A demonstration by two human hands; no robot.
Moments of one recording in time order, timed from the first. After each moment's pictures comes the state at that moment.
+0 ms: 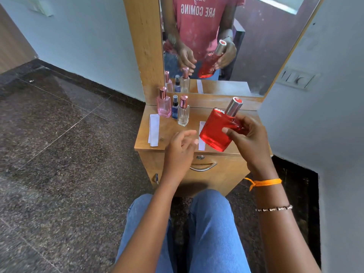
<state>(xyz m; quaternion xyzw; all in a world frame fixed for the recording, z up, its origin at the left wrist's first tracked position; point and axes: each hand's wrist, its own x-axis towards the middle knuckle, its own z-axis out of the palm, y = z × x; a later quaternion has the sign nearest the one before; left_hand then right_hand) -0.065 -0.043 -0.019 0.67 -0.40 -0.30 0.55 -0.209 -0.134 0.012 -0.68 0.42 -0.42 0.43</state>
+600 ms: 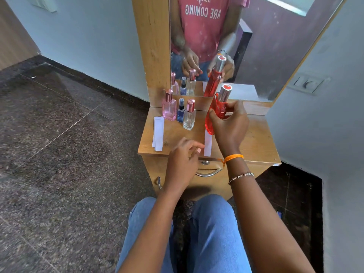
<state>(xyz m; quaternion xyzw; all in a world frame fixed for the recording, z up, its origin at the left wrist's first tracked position) -0.058 -0.043 -0.021 0.72 -0.48 -0.20 0.46 -0.127 -0.168 0.000 -0.65 0.52 -0.50 0.21</state>
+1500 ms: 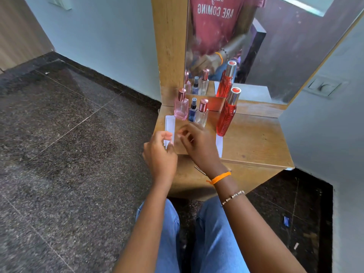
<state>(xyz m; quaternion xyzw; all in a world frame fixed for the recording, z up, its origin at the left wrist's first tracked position) -0.008 -0.031 -0.036 0.81 -0.28 -0.06 0.51 -0.084 -0.112 -0.032 -0.85 0.29 -0.34 0.28</state>
